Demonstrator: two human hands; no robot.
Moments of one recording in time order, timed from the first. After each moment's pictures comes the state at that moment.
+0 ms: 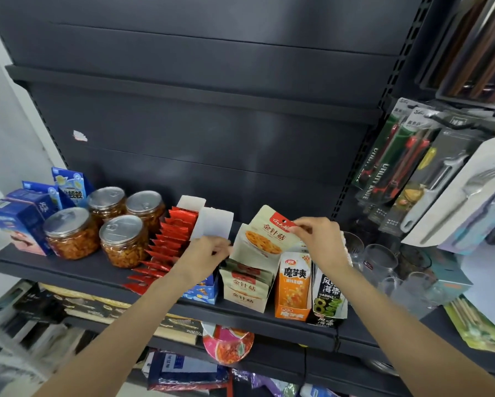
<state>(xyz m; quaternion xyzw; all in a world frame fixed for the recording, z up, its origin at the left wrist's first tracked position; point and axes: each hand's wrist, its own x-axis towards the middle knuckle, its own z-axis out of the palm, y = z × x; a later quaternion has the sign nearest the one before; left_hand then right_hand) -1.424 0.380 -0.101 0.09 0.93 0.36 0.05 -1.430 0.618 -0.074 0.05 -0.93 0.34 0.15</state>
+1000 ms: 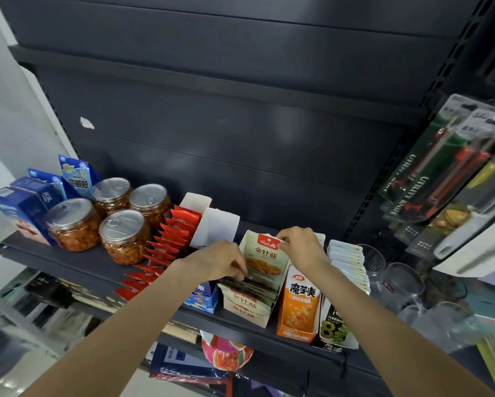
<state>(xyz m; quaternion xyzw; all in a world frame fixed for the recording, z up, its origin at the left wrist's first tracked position) -1.478 0.402 -0.109 0.21 0.94 0.18 0.22 -1.500 0.597 -0.114 0.09 -0.98 0.19 -0.02</state>
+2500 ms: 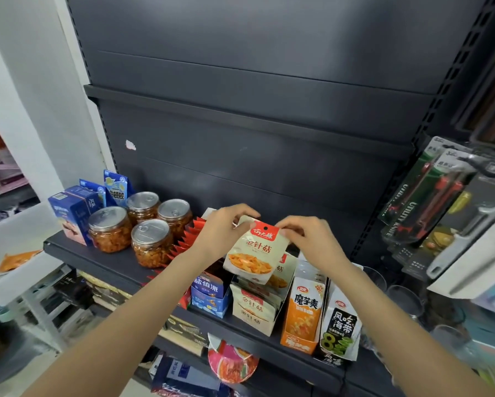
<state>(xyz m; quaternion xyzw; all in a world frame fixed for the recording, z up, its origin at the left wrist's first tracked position) -1.438 0.394 -0.032 0.11 0.90 0.39 -0.14 -1.453 0.593 -0.023 0.23 -0.90 0.35 0.05</state>
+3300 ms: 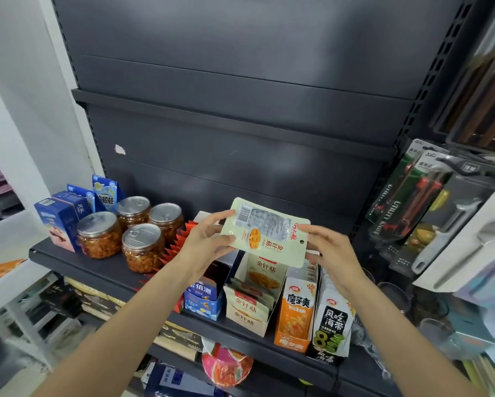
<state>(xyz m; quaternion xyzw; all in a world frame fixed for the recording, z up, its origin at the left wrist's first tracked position) -1.420 0.385 -0.050 -0.05 0.64 0.77 0.02 -1.431 0.627 -0.035 0.02 -0.74 0.68 -0.01</state>
